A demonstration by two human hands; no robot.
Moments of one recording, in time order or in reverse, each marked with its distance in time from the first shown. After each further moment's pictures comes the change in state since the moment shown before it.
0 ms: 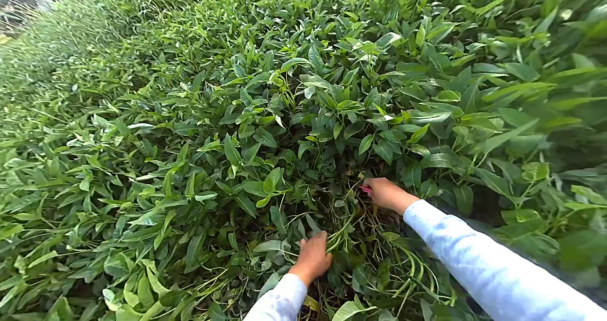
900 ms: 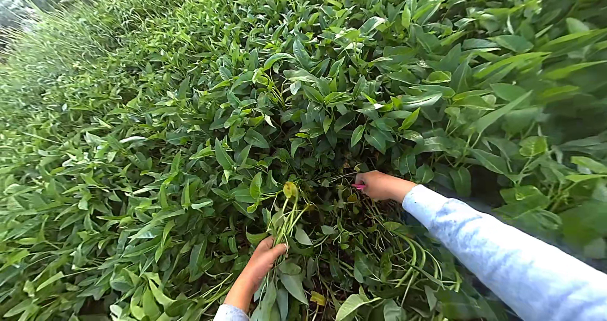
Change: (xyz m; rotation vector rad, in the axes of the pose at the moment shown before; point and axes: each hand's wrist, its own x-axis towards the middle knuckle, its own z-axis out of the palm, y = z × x) left_hand -0.079 -0.080 -0.051 -0.996 0.234 -0.052; right_hand -0.012 -0.009 -0.005 0.077 -0.131 -0.073
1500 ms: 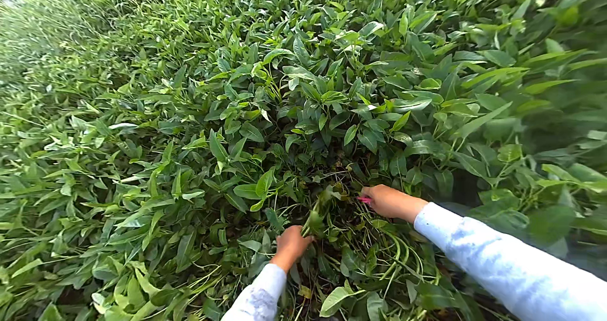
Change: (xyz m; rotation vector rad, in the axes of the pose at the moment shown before) left_hand 0.058 -0.001 0.083 0.834 -0.067 -0.182; right_hand -0.045 0.020 0.018 -0.143 -0.063 0.016
